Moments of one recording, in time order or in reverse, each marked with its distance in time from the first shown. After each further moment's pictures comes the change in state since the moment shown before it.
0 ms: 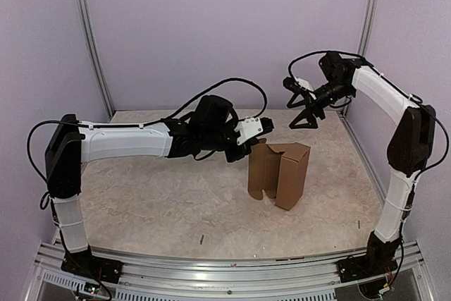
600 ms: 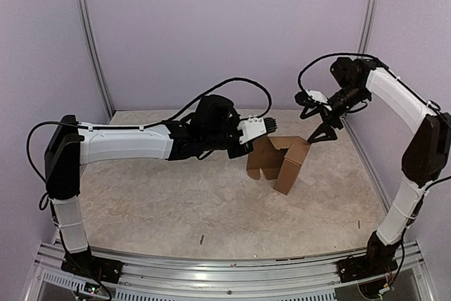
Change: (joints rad) left arm -0.042 -0.021 -0.010 0.105 -0.103 0.153; right arm -0.004 -0.067 -0.013 -0.210 0.068 -0.221
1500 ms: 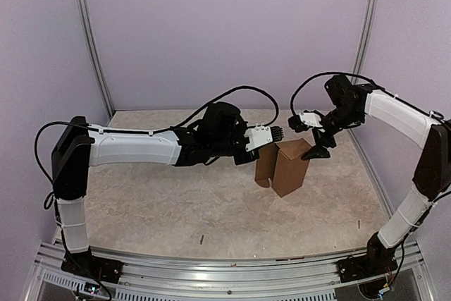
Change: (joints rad) left arm -0.025 0.052 0.002 0.057 0.031 0.016; right arm 0.059 -0.199 -0.433 0.364 0.137 -0.004
